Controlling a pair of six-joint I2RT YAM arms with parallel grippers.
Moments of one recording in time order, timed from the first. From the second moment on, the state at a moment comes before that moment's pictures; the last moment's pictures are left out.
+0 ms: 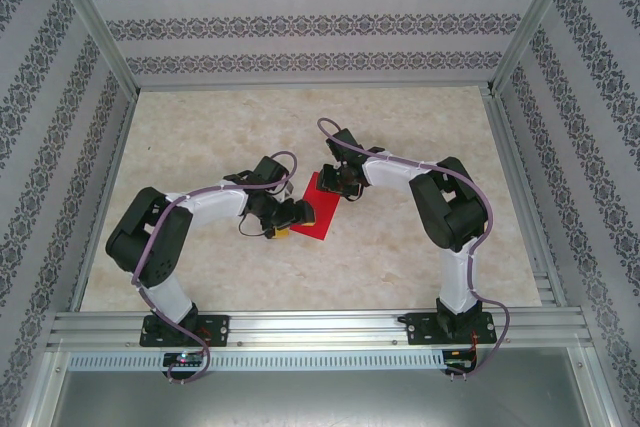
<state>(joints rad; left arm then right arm) -0.56 1.71 0.94 -0.42 0.51 -0.80 0.57 2.01 1.29 -0.39 -0.19 0.66</state>
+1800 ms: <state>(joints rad) -0.58 1.78 0.99 -0.19 0.64 -0.85 0.53 1.99 1.23 -0.32 -0.29 0.69</state>
